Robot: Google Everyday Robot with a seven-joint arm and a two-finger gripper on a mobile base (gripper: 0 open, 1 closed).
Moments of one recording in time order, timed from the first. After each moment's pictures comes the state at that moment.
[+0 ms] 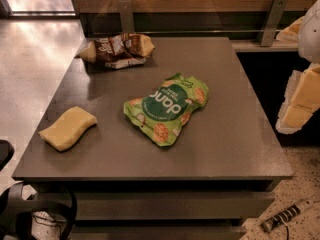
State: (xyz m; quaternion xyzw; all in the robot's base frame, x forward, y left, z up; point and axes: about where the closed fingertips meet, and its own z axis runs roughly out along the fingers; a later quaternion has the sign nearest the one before) arm 0.438 -0.214 0.988 -0.60 0.78 -0.05 0.18
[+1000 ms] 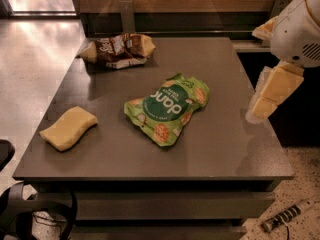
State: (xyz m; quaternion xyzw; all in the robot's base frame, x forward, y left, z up) arm 0.470 -0.181 0.978 -0.61 0.76 -0.02 0.23
